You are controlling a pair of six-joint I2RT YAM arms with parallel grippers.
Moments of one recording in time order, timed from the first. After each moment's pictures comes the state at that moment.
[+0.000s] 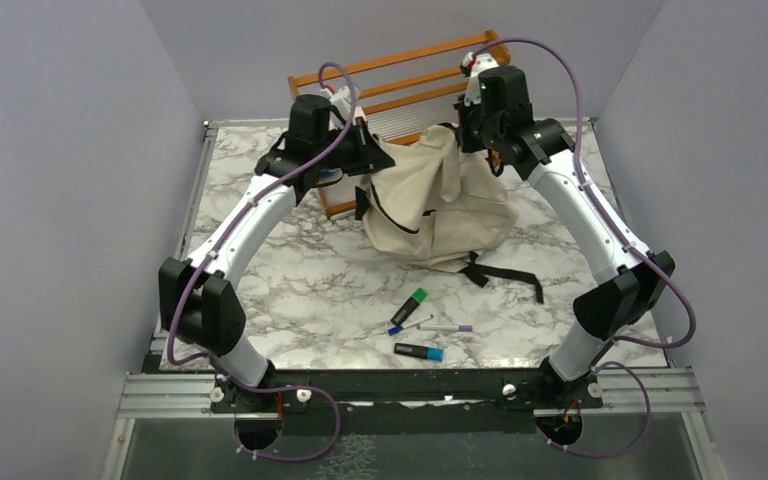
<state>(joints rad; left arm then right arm) -0.35 1.55 1.48 -0.32 0.53 -0.59 0.49 1.70 1.89 -0.70 0.16 0.05</state>
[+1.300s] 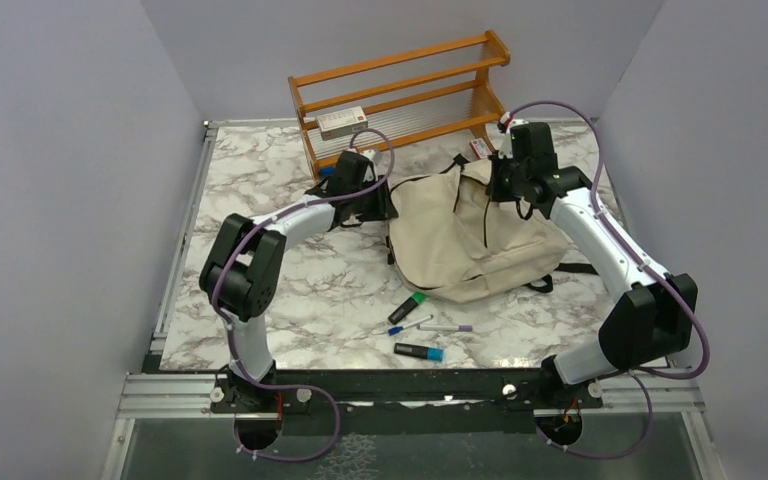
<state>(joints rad) -0.48 1.88 1.24 -0.07 0.26 -0.50 0.29 1.49 1.33 -0.57 0.04 0.14</state>
